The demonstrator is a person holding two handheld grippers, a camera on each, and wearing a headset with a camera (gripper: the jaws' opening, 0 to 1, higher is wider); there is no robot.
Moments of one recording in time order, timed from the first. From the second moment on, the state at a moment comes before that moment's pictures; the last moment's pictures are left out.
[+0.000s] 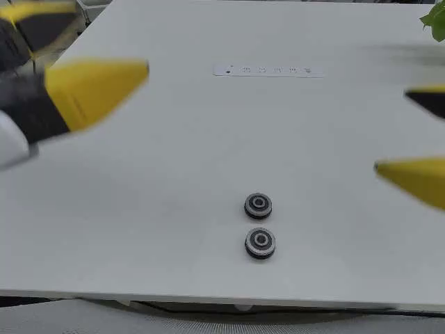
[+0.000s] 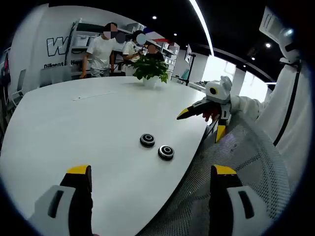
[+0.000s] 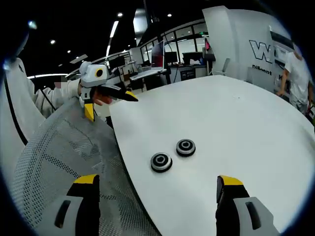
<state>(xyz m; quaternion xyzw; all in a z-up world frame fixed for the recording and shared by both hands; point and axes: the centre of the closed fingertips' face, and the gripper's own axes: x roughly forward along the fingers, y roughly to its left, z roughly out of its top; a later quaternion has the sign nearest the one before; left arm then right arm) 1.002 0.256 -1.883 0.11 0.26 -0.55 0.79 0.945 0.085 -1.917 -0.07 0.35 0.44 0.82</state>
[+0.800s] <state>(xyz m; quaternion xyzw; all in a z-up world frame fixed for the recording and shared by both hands) 0.988 0.250 -1.903 0.09 0.29 -0.57 0.77 0.939 0.077 -1.935 -0.09 0.39 0.43 0.81</state>
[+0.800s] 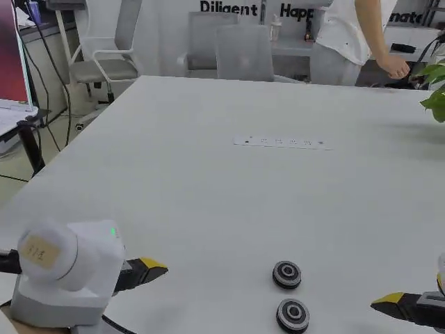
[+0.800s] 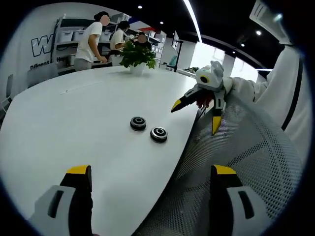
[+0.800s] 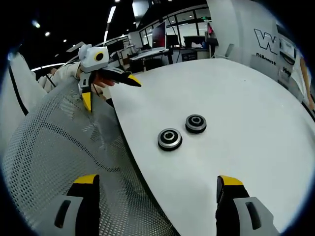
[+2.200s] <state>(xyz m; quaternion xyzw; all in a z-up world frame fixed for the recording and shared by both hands) 0.987 0.250 -1.905 0.09 0.30 -0.55 0.77 0.945 0.072 -1.929 -0.08 0.37 0.41 0.83</state>
